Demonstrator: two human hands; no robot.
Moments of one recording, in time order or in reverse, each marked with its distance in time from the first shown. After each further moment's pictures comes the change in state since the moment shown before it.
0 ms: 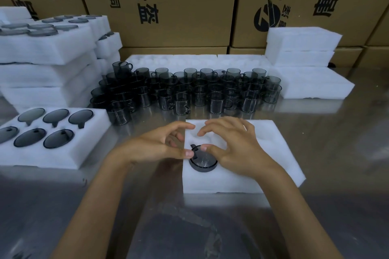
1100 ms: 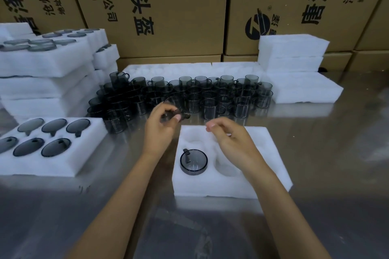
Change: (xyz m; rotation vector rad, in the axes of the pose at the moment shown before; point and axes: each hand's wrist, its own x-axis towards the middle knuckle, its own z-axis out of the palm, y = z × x) left_hand 0.079 -0.025 0.024 -0.119 0.888 0.357; right_hand 0.003 -0.006 -0.012 0.661 0.194 0.318
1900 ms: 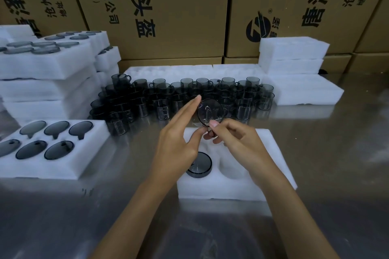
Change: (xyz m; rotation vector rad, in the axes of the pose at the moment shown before) left_hand -0.049 0.072 -0.009 0.106 -0.178 0.257; right_hand -0.009 -0.011 -0.006 0.217 -0.038 -0.055
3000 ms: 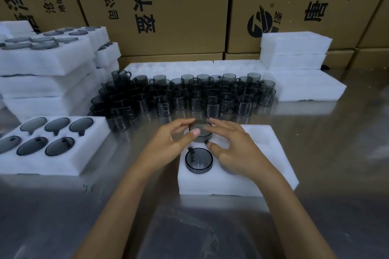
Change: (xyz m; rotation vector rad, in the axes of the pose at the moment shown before) left_hand 0.004 -0.039 -0.018 -0.130 -0.334 -0.430; right_hand 0.004 0.018 0.000 -0.726 -0.147 -0.055
